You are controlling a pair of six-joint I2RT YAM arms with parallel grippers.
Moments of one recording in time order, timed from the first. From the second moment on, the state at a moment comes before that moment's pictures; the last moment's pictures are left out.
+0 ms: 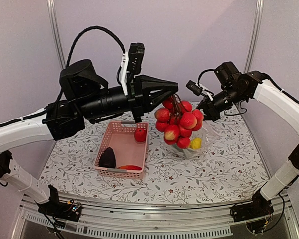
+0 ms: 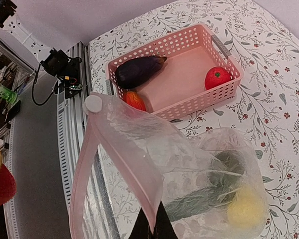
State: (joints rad) left arm -1.16 1.35 1.36 0.19 0.22 0.03; right arm 0.52 1.55 1.61 -1.04 -0.72 -0.39
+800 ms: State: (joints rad) left arm -1.17 1.71 1.62 0.15 0.37 0.20; right arm 0.52 1.52 1.59 -1.07 -0.77 -0.37
